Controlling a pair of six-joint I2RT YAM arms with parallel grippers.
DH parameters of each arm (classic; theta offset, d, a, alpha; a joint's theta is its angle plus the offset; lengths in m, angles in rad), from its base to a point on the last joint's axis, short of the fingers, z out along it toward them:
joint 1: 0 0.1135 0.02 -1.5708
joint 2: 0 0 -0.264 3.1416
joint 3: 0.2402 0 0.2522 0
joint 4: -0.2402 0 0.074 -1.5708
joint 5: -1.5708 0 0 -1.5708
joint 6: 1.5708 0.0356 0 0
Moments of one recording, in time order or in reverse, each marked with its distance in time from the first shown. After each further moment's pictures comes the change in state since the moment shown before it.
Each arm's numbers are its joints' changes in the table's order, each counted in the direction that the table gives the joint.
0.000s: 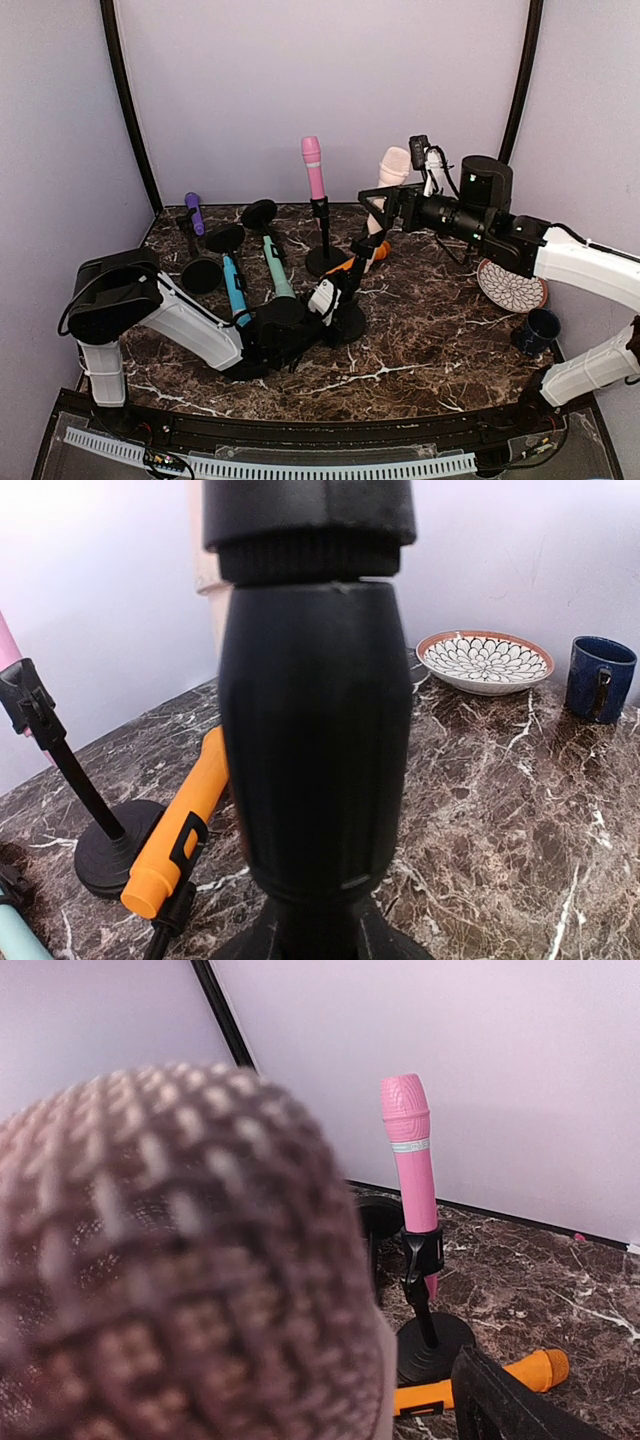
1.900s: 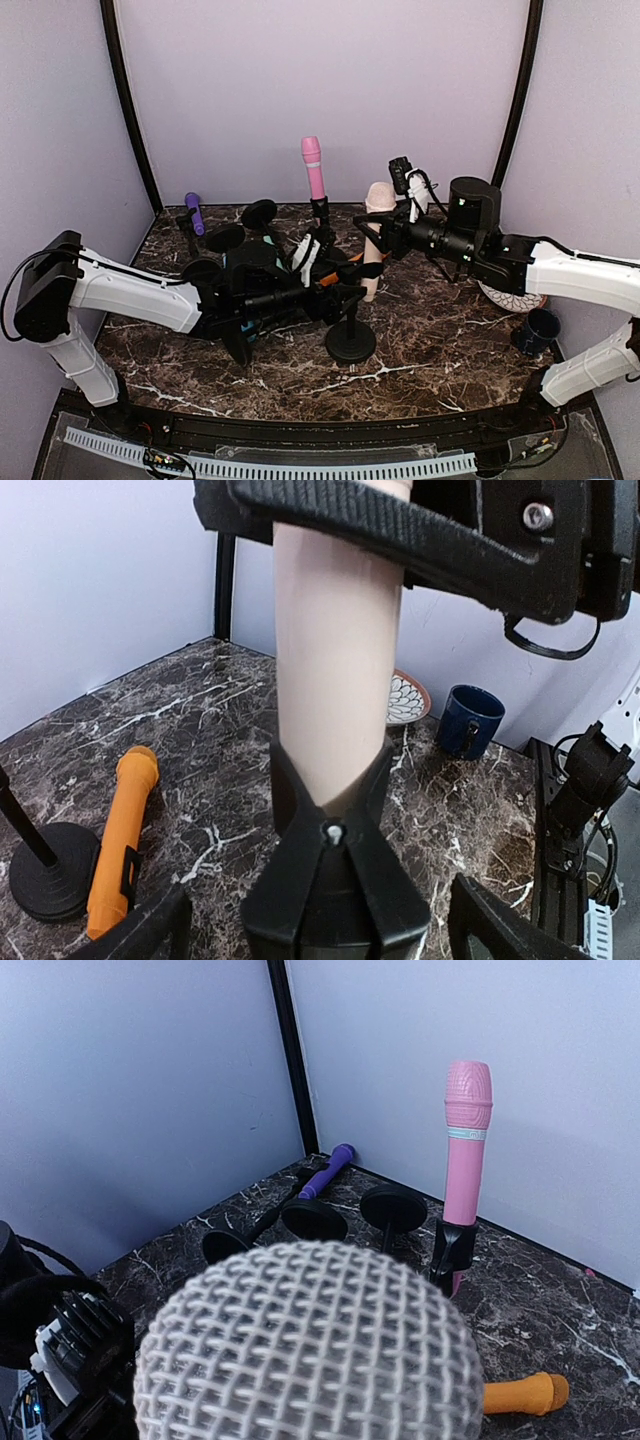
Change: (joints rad) left arm 0.130 -0.299 0.040 -0.386 -0.460 -0.219; right arm 0.072 0.011 -0.104 0.114 0.004 -0.184
